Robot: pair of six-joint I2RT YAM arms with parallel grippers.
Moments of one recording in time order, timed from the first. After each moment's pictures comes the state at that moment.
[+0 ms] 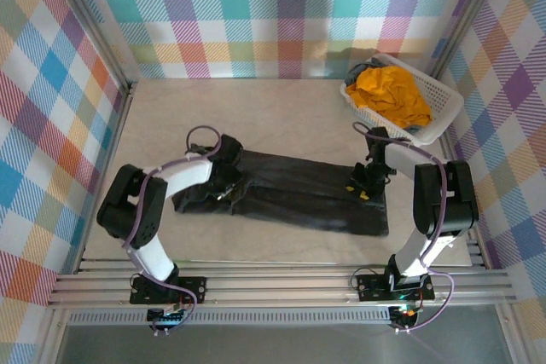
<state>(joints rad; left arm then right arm) -0.43 1.74 1.03 -0.60 0.00 -1.17 0.14 1.70 0.98 -0.79 -0.26 0.60</state>
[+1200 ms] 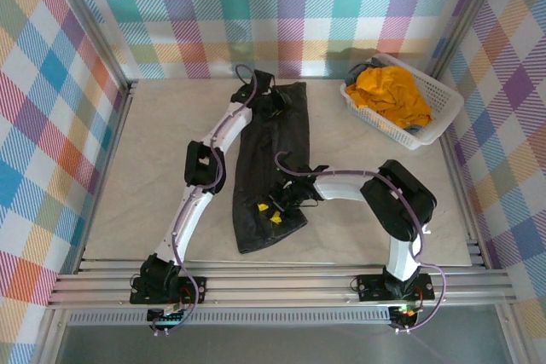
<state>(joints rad) -0.38 2.85 2.75 -0.64 0.27 -0.91 0.81 1.83 0.99 -0.24 -0.50 1.44</state>
